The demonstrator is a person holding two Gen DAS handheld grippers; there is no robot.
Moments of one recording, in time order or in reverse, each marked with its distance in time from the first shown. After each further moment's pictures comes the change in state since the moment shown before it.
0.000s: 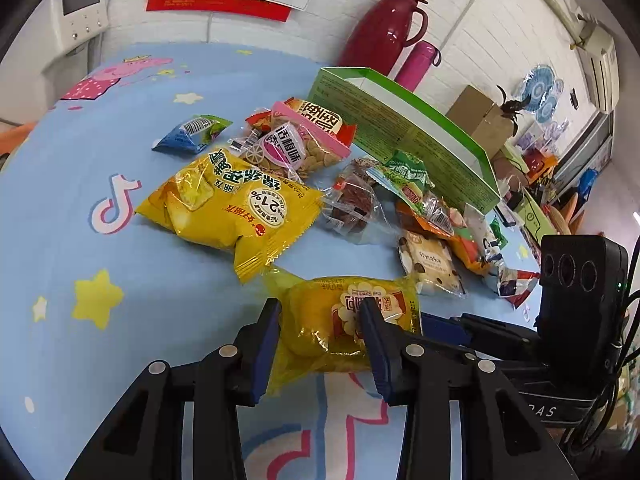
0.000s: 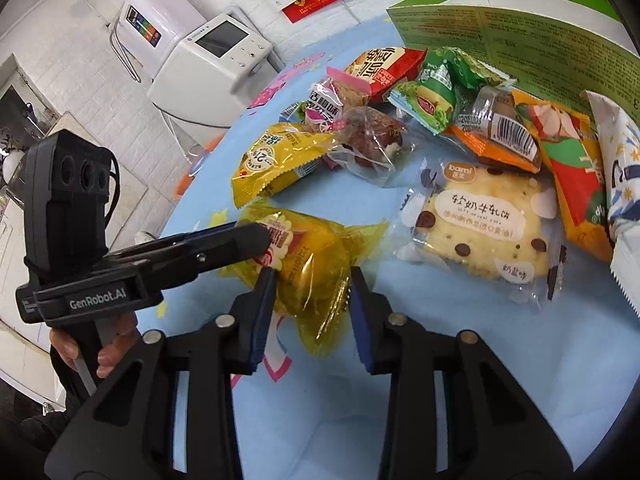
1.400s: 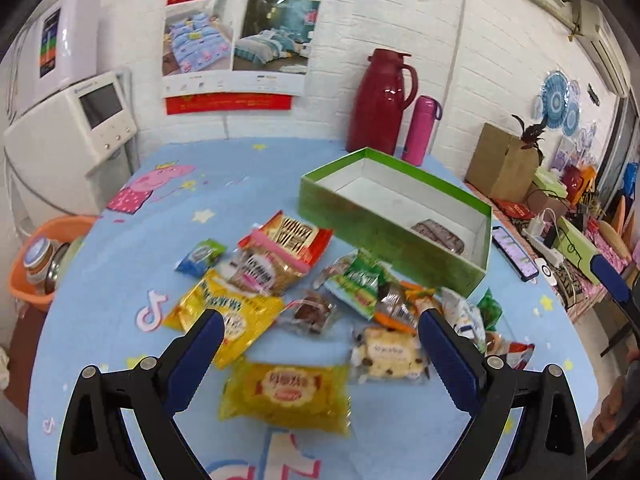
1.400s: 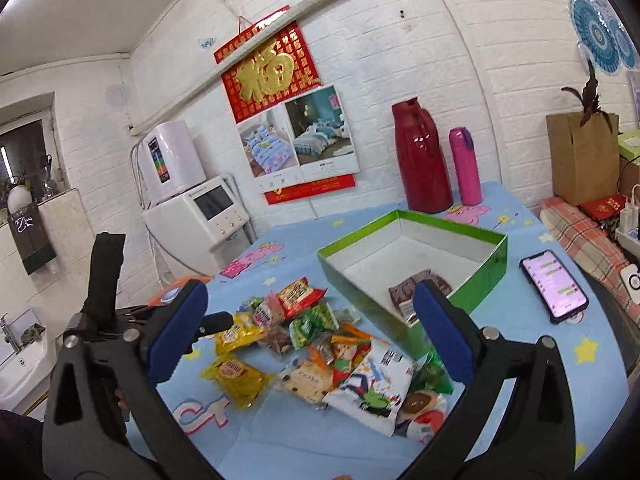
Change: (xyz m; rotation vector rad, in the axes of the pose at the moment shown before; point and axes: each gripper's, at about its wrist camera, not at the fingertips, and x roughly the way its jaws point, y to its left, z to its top) left arm -0.043 -0.095 0.037 0.075 -0.225 0.279; right arm -0.204 0.003 0.019 -0.172 -0.513 -0.140
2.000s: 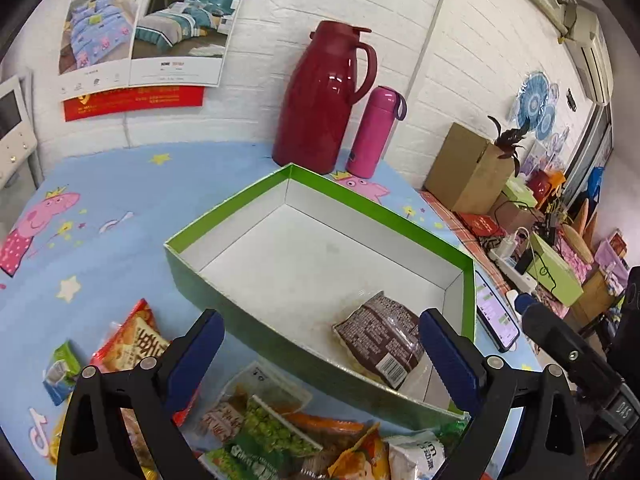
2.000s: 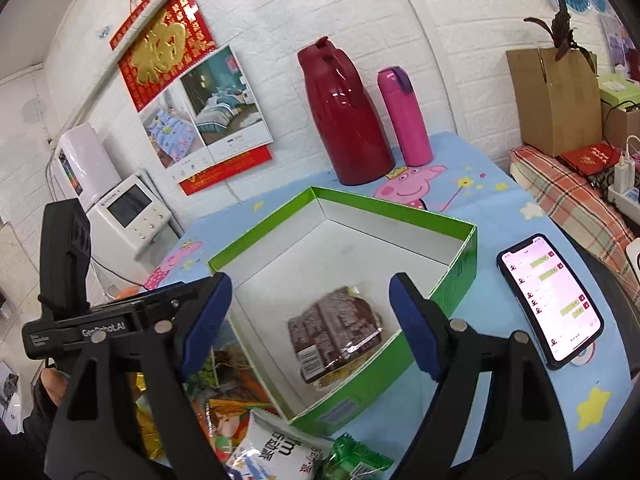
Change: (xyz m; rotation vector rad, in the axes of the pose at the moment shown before) left arm 0.130 -0.070 0.101 0.035 0.031 -0.208; right arm 0.092 -0.117 0.048 0.138 0.040 -0.197
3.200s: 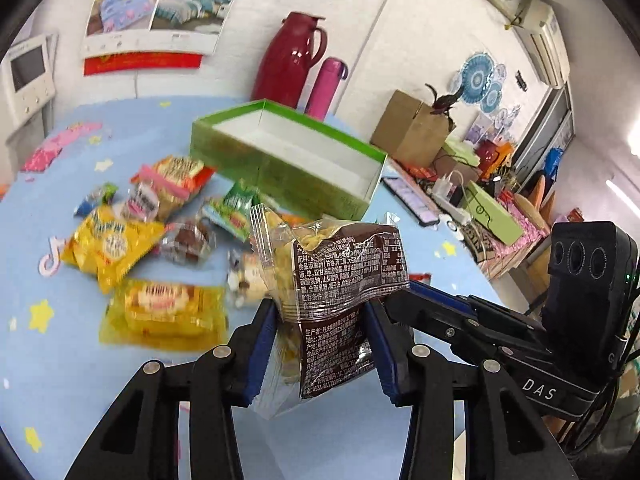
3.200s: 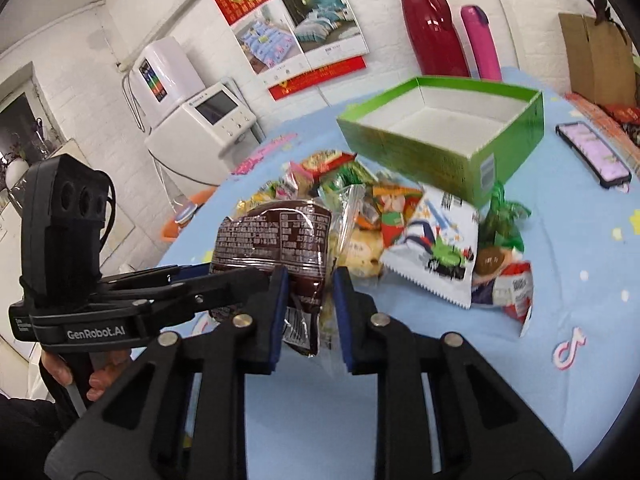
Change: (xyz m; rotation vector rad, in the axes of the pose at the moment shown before) left arm -0.145 -0.008 -0.144 0.012 0.054 -0.160; right arm -0.071 0.095 -0.118 -0.084 0.191 0.189
